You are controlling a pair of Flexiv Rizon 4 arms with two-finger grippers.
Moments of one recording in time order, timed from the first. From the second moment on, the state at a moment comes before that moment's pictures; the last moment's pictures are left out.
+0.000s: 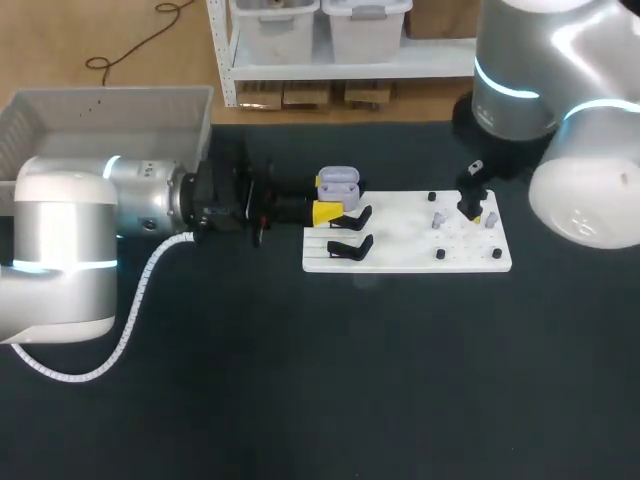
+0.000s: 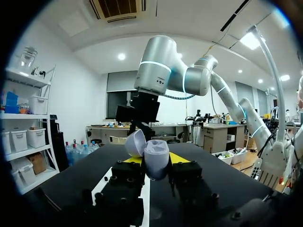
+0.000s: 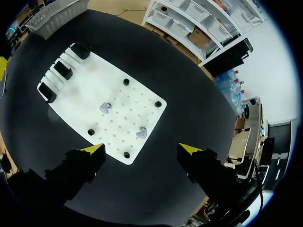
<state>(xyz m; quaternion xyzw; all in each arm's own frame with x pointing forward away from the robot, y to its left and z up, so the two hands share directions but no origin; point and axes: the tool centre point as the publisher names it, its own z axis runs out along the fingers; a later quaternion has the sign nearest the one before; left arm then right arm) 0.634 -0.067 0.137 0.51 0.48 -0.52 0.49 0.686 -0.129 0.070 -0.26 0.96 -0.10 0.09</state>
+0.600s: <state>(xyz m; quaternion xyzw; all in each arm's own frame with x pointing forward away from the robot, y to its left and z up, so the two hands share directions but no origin) 0.634 -0.067 0.137 0.51 0.48 -0.52 0.49 0.688 -0.128 0.039 -0.18 0.98 -0.08 0.05</state>
